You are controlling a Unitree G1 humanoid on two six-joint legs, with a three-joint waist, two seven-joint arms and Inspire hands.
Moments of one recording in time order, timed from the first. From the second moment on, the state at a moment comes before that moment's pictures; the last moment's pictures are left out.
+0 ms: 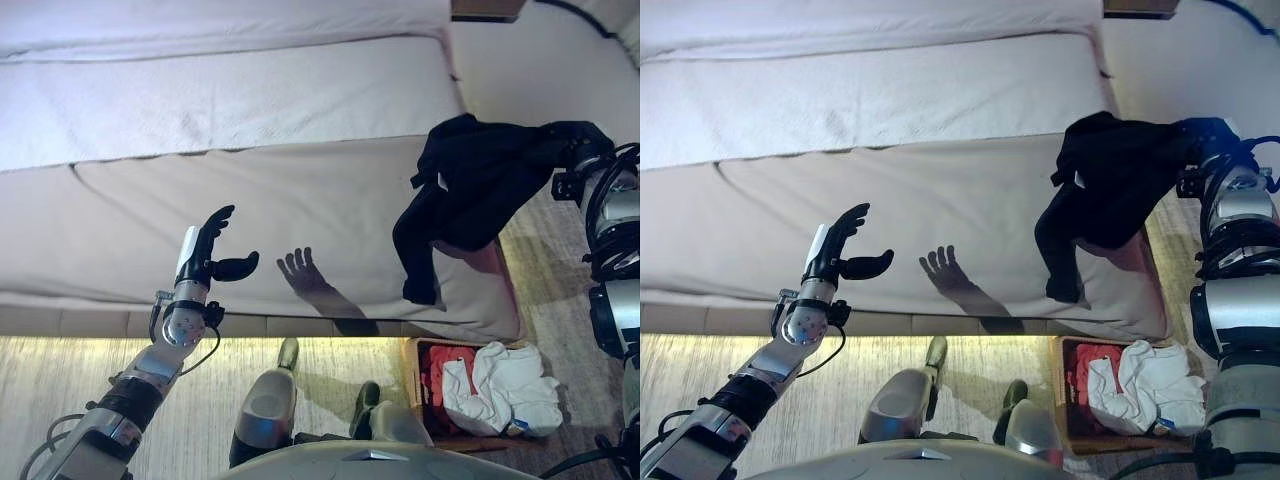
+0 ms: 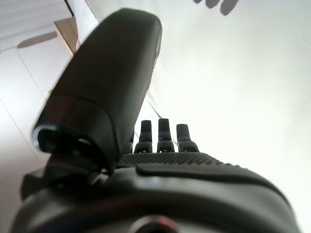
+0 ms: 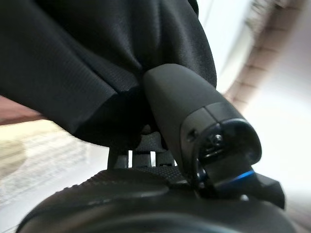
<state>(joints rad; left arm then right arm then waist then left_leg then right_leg) -0.16 0.58 -0.38 0.49 -0.13 -0.21 0.37 -1.01 -0.86 0.24 1.12 0.37 0.11 0.03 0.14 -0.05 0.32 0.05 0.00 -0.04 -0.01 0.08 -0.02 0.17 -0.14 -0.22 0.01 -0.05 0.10</state>
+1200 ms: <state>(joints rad) -0.19 0.50 -0.38 0.62 -0.08 -0.26 0.32 -0.36 -0.97 -0.11 0.66 0.45 0.09 -0.16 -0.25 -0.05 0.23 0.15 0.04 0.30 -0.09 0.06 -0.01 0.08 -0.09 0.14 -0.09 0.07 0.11</state>
